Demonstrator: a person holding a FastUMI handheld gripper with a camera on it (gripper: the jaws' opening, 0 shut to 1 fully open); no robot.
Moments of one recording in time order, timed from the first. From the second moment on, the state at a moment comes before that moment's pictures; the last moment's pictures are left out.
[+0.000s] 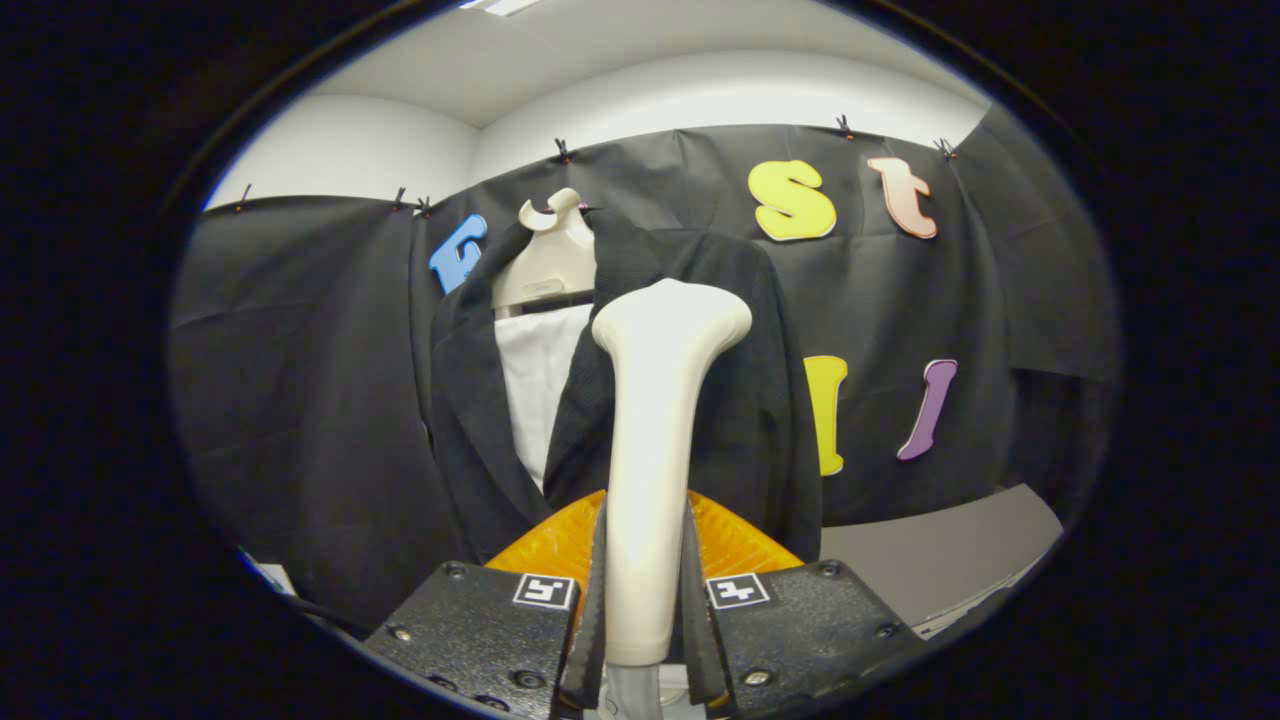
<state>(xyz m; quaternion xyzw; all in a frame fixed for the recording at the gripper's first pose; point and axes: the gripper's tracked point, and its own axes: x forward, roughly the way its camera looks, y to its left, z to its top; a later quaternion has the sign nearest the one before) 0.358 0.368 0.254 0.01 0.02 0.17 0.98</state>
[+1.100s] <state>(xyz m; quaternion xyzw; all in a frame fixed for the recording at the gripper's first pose) 0.335 0.357 0.093 -0.02 0.15 0.16 0.98</state>
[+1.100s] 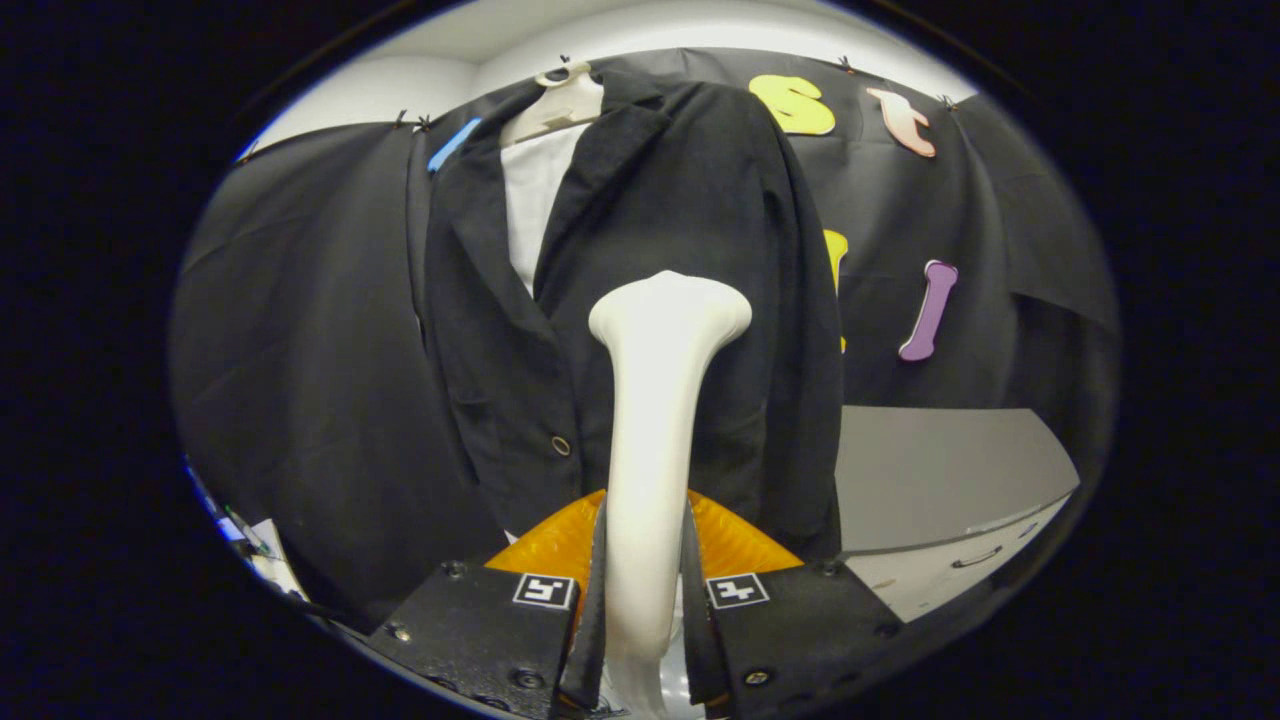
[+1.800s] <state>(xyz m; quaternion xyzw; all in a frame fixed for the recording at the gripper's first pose) 0.322 0.349 0.008 -0.02 0.21 0.15 0.97</state>
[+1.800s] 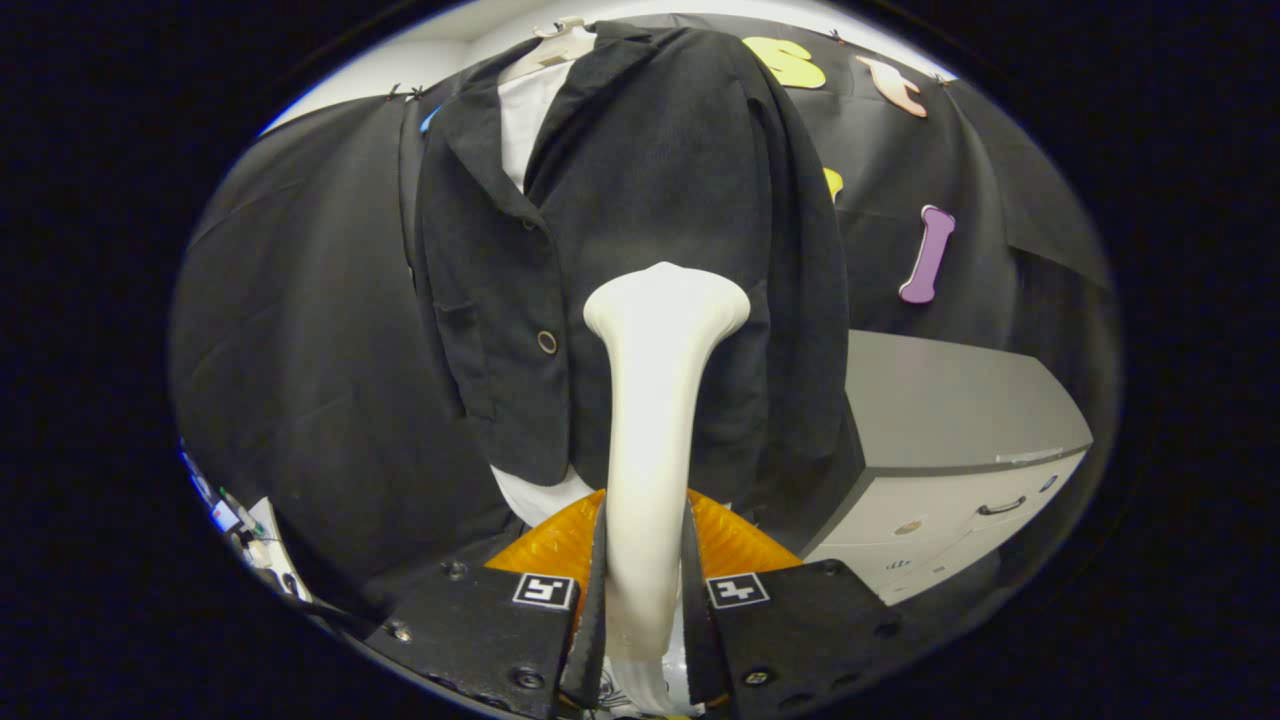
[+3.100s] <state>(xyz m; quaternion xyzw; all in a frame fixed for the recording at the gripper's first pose) 0.288 0.347 0.011 -0.02 0.20 0.13 0.97</state>
